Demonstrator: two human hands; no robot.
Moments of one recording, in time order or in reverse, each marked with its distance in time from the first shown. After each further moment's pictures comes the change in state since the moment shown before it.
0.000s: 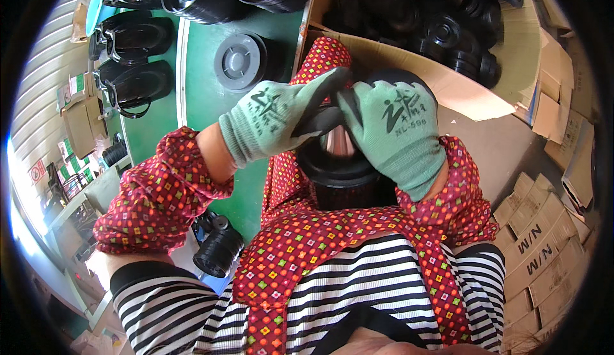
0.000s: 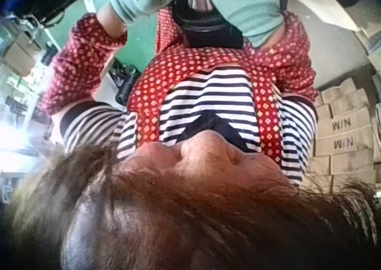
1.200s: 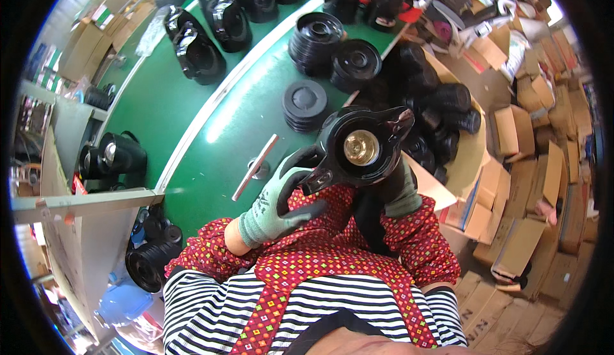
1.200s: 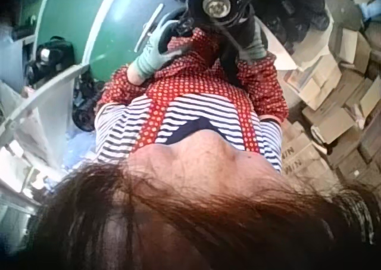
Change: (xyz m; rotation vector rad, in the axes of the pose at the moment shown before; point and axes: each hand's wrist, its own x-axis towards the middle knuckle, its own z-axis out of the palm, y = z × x) left_hand -0.158 0.036 0.101 -0.504 0.864 0.163; right_hand 0.007 -0.024 0.036 1.484 -0.190 -0.070
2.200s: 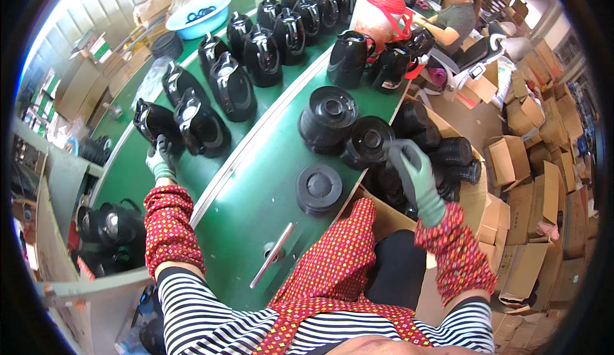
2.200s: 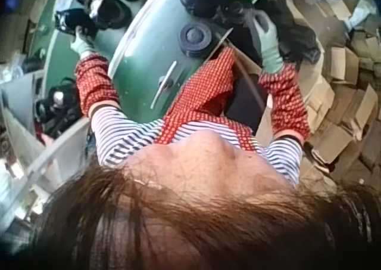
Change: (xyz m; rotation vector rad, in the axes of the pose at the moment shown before) left_hand 0.042 -0.316 -0.414 -0.247 1.471 -0.157; right_hand 0.150 -0.072 -0.034 -0.727 0.281 -0.102
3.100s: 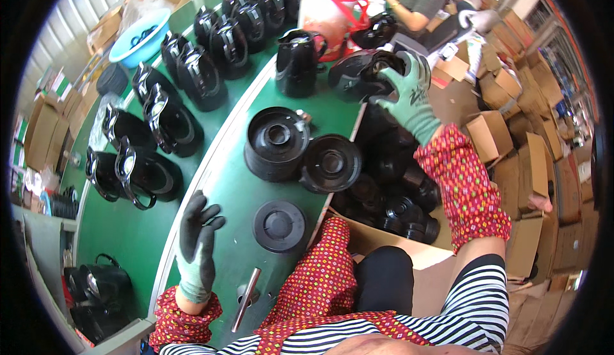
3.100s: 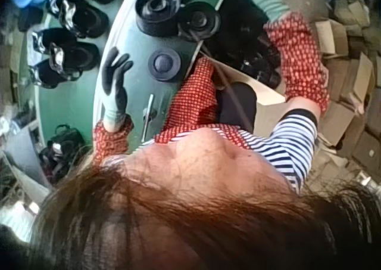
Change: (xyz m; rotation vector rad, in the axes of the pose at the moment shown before) left_hand -0.329 0.130 0.112 0.292 -0.969 -0.023; right_hand 0.177 0.039 -0.108 -1.286 0.308 -0.653
